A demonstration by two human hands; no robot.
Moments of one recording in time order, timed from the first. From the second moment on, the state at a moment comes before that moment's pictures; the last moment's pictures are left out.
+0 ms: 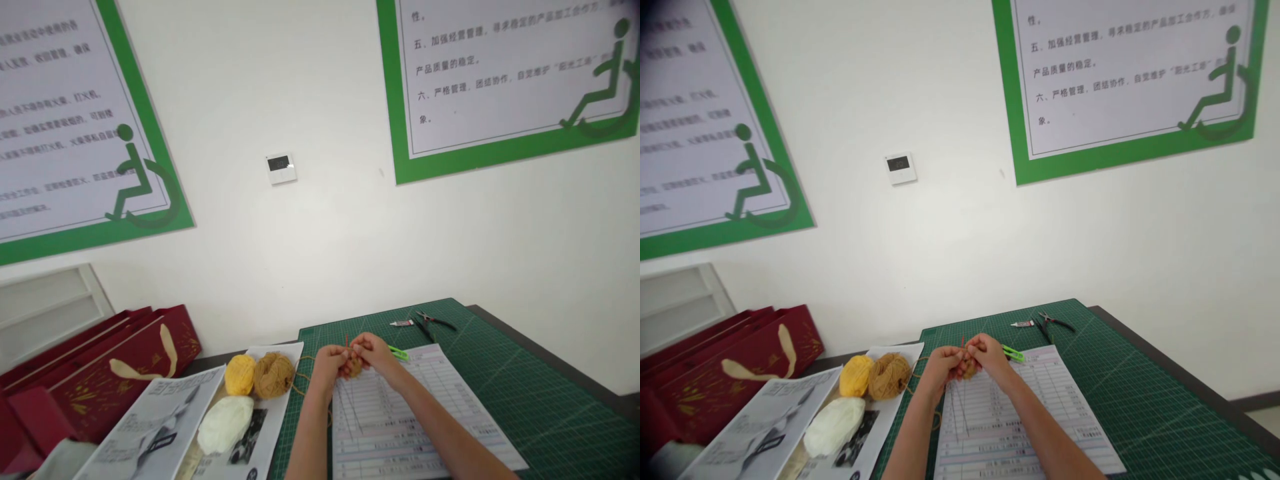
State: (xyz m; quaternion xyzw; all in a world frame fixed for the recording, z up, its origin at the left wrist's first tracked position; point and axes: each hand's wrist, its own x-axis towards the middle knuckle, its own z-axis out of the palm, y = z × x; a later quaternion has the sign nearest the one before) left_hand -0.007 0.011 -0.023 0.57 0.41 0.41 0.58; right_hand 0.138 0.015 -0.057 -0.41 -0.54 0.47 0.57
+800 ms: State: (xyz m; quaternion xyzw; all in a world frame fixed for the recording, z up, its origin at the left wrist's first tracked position) left_hand -0.008 0.026 -0.035 0.61 0.48 0.42 0.47; right_hand 0.141 0.014 -0.061 -0.52 -0.65 0.23 0.51
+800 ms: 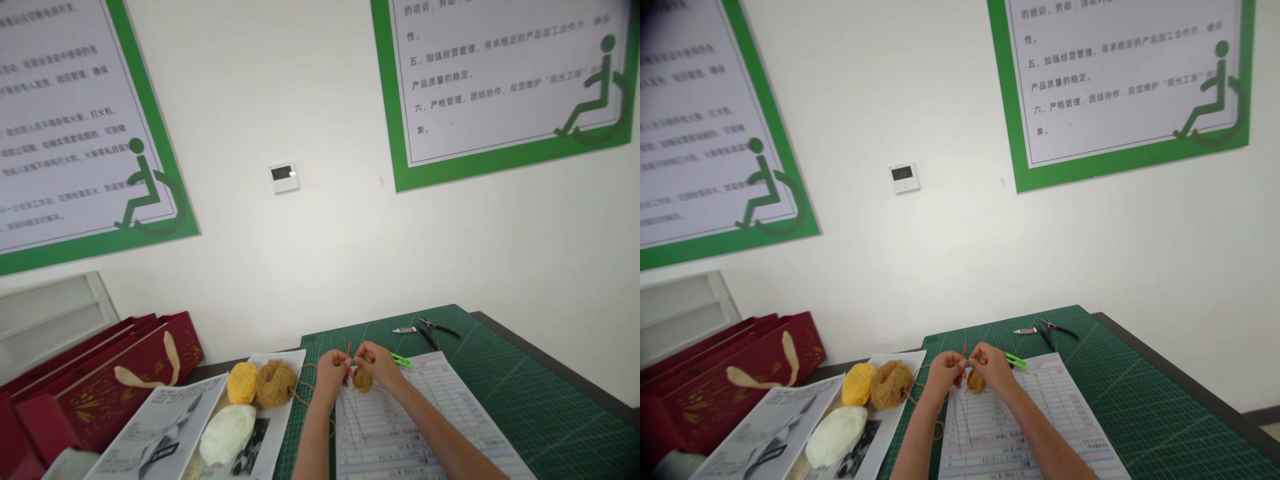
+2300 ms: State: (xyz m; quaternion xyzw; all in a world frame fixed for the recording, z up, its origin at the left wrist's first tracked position) left_hand -0.001 0.026 -0.034 0.57 0.43 0.50 0.49; right_hand 0.133 0.017 -0.061 -0.50 -0.57 0.33 0.56
